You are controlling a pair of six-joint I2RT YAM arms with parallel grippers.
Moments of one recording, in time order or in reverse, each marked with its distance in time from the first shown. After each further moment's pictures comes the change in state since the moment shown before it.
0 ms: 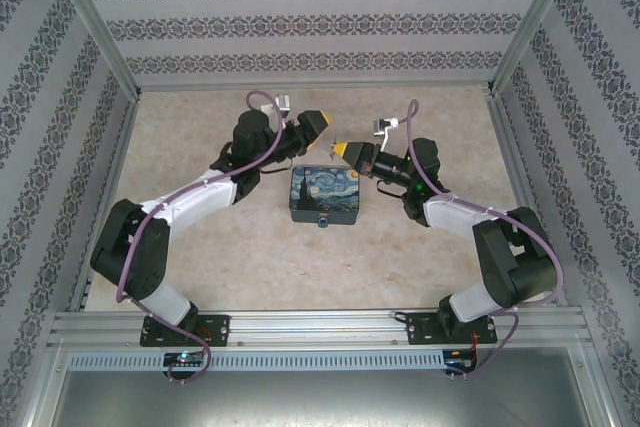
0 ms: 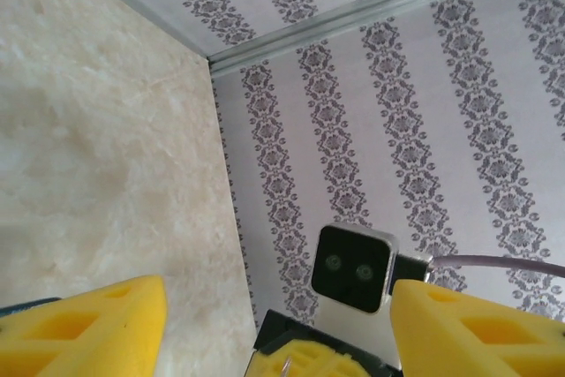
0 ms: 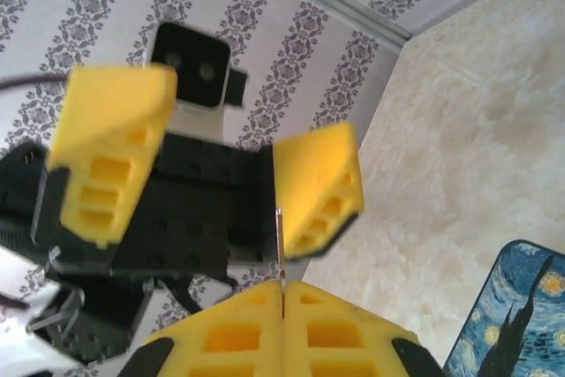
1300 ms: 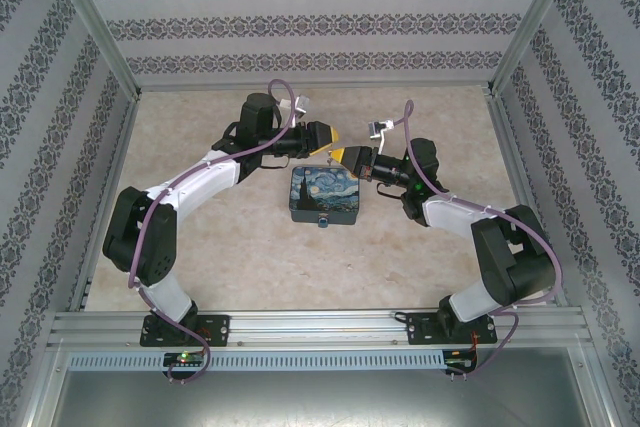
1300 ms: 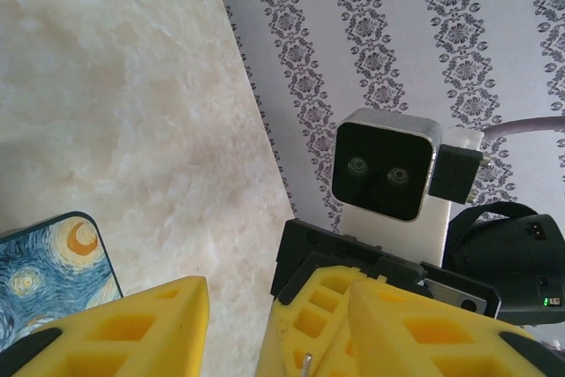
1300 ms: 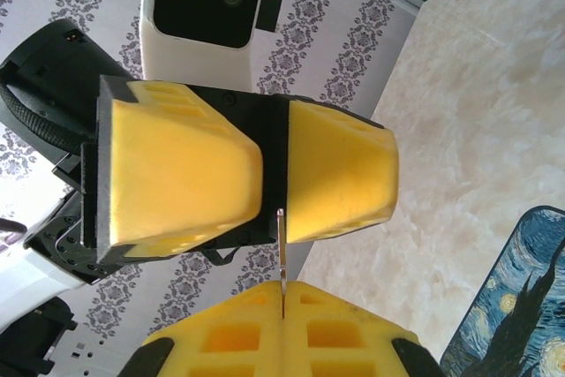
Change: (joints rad) left arm 0.040 0.093 0.168 -0.312 0.325 0.259; right arm 0.000 0.014 0.001 -0.005 -0.076 0.000
